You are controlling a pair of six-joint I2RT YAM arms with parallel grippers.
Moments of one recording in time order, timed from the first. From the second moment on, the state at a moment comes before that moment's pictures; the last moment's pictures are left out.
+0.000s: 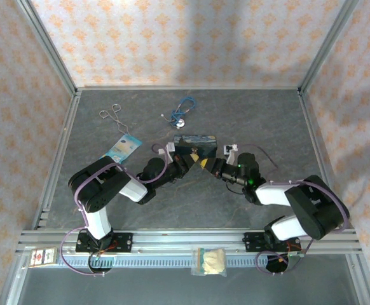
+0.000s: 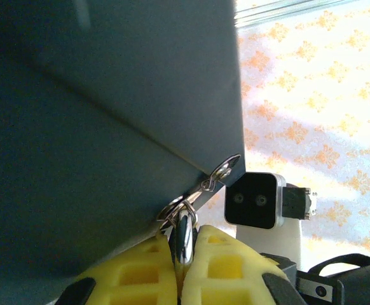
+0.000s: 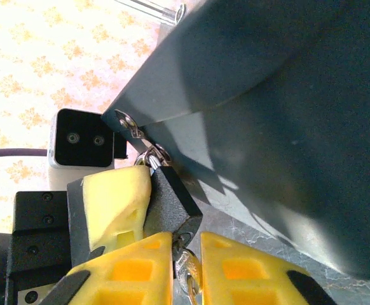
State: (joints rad) left arm -0.71 1.79 0.48 1.20 0.18 -1.33; right arm 0.50 1.42 0.31 0.82 -0.52 1.05
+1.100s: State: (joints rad) left arm -0.72 1.98 0.44 1.54 0.15 -1.18; right arm 0.50 1.48 0.25 0.95 -0.54 2.09
